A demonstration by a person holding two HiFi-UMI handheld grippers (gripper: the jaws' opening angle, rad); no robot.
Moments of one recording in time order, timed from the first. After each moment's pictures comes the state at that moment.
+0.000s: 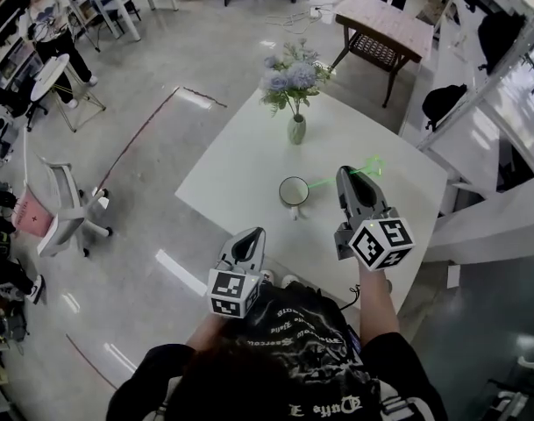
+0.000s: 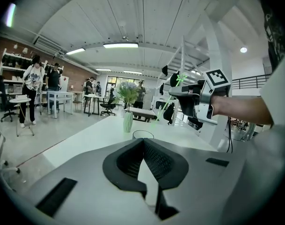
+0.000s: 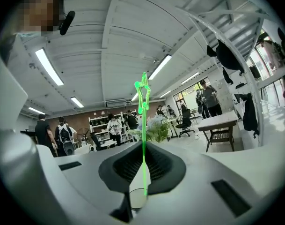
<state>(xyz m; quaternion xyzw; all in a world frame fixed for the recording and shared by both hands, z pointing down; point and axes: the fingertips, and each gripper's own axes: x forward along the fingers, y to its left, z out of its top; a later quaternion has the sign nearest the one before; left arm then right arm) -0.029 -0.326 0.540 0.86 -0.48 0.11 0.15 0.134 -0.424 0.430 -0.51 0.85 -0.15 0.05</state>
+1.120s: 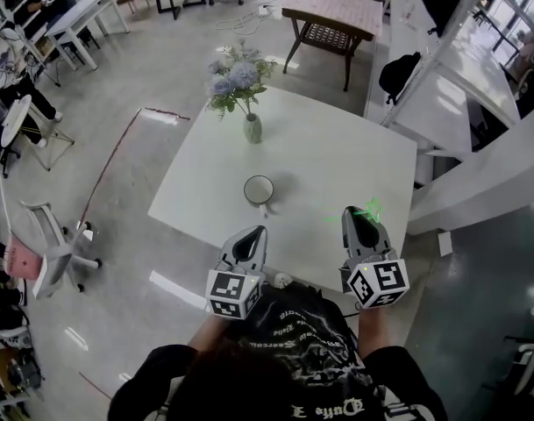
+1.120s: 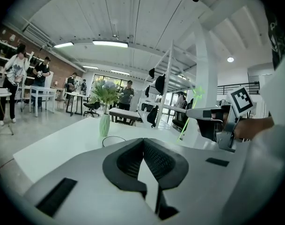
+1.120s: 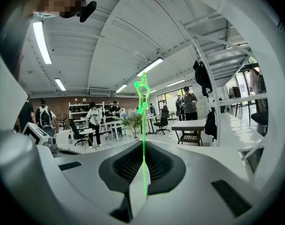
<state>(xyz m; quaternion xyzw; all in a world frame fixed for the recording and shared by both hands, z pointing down) 0.056 -0.315 0.527 0.90 -0.39 0.09 0.16 0.228 -0.305 0.470 -0.62 0.77 -0.12 -0.03</state>
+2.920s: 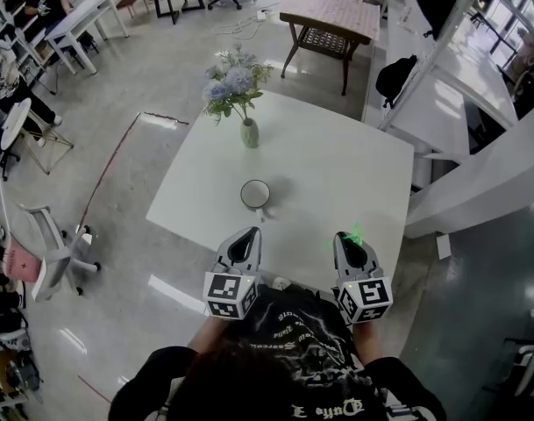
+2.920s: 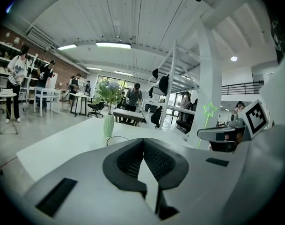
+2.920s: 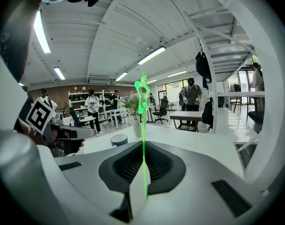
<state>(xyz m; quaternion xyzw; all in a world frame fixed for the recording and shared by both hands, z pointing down) 0.053 -0.322 0.529 0.89 -0.42 0.09 0.16 0.224 -0.270 0.524 -0.62 0.76 -0.15 -0.10</state>
